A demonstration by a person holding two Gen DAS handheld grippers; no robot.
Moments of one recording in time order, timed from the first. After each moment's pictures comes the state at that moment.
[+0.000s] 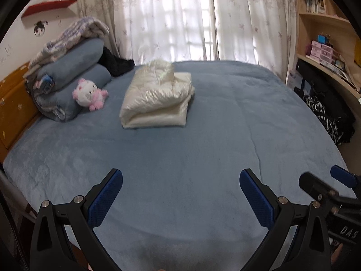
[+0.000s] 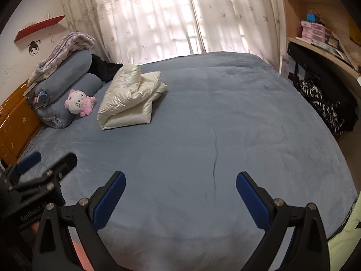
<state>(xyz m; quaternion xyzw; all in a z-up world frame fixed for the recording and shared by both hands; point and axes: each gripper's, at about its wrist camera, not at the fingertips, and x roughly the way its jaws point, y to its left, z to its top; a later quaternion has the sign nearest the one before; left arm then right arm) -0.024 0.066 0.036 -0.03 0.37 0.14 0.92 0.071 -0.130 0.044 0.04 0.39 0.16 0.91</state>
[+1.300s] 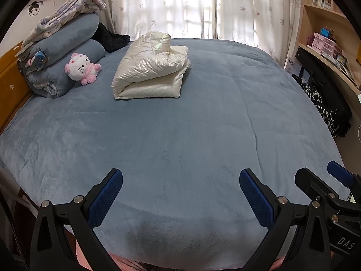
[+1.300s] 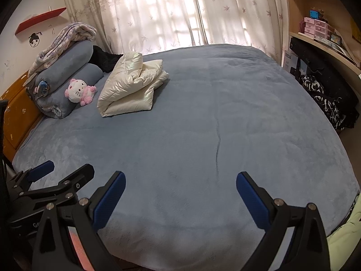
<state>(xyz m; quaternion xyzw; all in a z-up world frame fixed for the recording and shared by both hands) -0.030 0.071 -0.002 -0.06 0.43 0.13 0.89 0.054 -0.122 0.026 0.01 0.40 0.16 0.90</state>
